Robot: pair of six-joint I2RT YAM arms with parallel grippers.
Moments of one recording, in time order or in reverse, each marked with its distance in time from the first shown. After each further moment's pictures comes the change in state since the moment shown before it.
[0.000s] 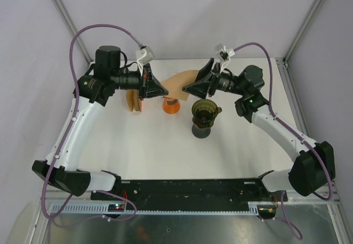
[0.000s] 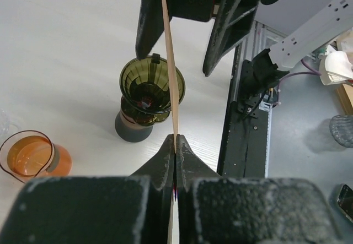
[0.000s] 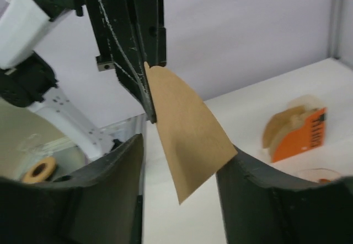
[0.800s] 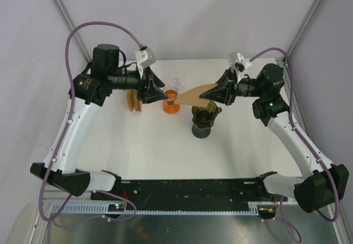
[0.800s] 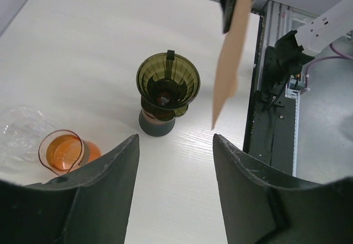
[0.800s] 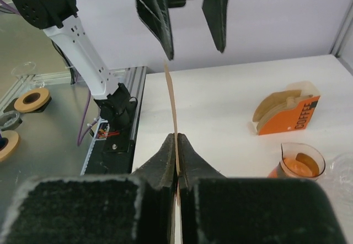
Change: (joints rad) left arm -0.014 -0.001 0.076 -0.102 -0.069 0.142; right arm -0.133 -0.154 0.000 -0.241 -0.323 -0.264
